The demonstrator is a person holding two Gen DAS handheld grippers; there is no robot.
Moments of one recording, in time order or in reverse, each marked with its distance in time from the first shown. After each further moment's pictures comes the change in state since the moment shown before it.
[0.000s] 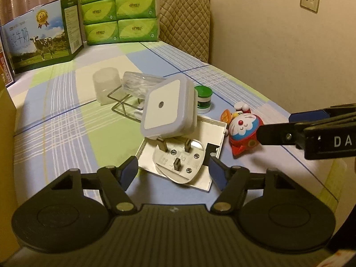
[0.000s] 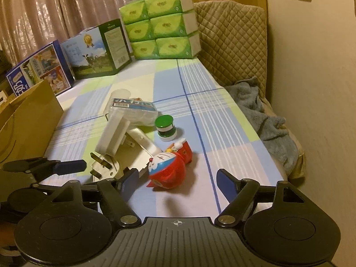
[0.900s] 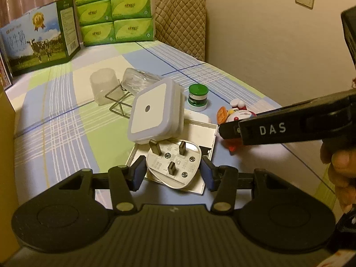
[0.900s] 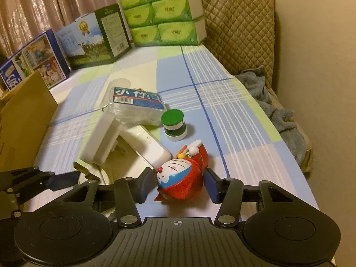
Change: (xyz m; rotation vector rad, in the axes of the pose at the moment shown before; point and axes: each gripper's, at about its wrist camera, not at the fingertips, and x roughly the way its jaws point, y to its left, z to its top) left arm -0.003 0.000 -0.001 0.010 0.012 -0.017; right arm 0.045 0.013 0.014 0.005 0.072 -0.010
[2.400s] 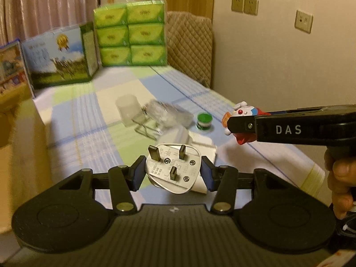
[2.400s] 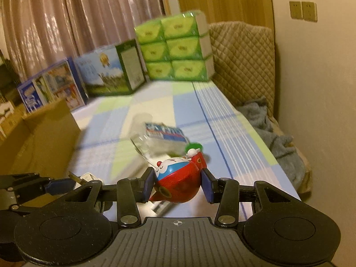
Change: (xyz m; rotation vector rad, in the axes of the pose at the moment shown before) left arm -0.091 0.015 0.015 -0.020 -0.095 0.046; right arm -0.071 0.035 0.004 -0.011 -0.176 0.040
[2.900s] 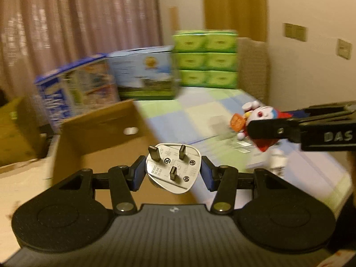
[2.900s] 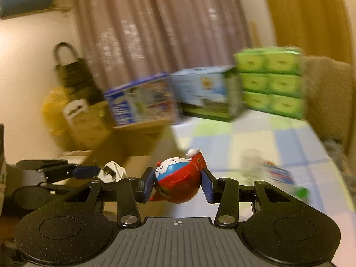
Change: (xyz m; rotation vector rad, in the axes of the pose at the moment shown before) left arm -0.128 0.120 0.005 -0.059 -0.047 0.281; right arm -0.033 0.138 0.043 -0.162 -0.051 0.399
